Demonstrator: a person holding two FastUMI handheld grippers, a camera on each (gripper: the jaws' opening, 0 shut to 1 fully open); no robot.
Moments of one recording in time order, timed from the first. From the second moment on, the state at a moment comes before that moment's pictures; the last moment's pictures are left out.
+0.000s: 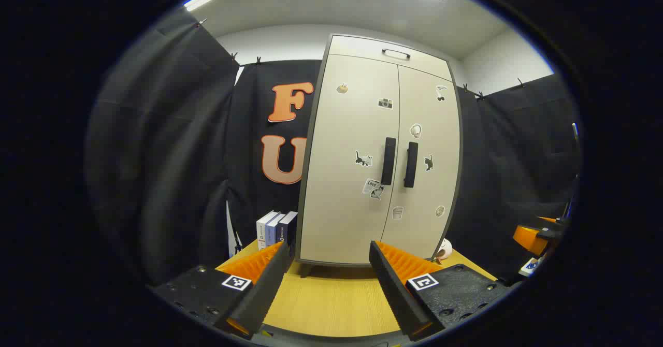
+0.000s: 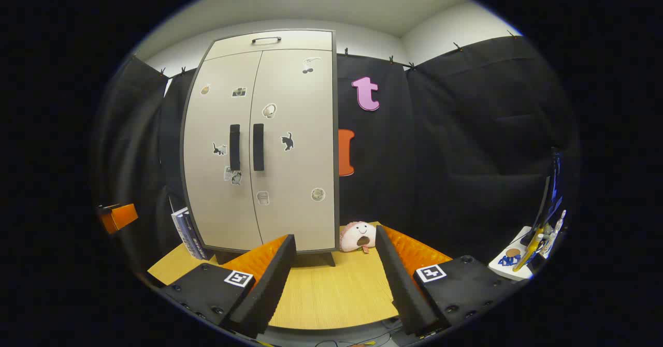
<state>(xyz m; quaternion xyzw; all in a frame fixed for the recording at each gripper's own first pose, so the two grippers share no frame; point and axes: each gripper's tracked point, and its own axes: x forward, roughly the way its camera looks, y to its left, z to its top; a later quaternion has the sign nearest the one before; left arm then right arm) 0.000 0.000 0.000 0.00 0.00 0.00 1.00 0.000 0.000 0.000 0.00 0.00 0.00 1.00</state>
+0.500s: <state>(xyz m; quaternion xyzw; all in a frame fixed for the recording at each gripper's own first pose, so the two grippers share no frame) -0.004 -0.005 0.002 0.00 0.00 0.00 1.00 -0.004 -0.004 -0.001 0.00 0.00 0.00 1.00</state>
